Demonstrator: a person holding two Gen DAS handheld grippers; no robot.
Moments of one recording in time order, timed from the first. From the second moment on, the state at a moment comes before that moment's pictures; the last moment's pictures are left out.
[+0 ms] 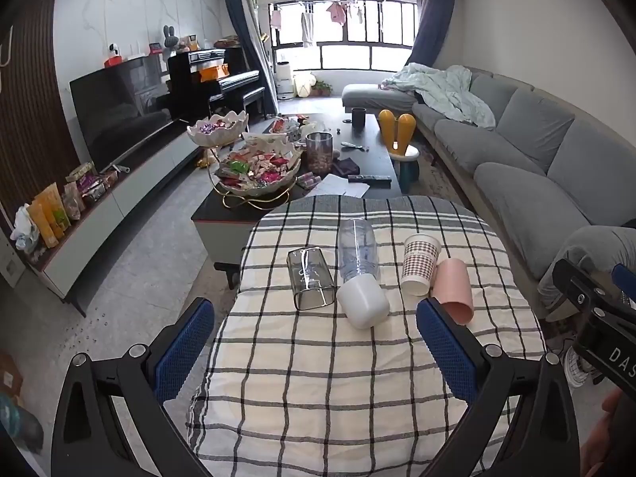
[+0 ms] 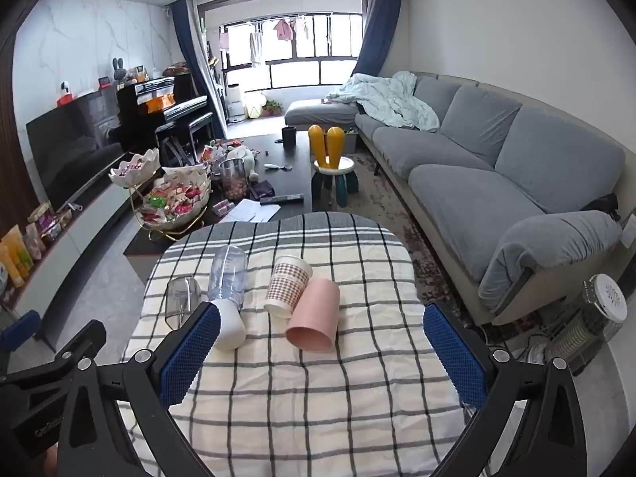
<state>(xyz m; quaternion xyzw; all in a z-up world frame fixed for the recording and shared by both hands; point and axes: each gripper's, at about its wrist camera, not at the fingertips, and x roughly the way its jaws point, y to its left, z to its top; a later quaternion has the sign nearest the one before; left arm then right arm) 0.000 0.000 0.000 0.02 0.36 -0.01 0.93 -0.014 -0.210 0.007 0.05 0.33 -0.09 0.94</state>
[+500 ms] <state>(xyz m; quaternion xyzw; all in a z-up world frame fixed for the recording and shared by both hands) 0.000 0.000 0.000 0.03 0.35 -0.01 0.94 -0.014 -0.210 0.008 0.05 0.33 -0.09 0.94</state>
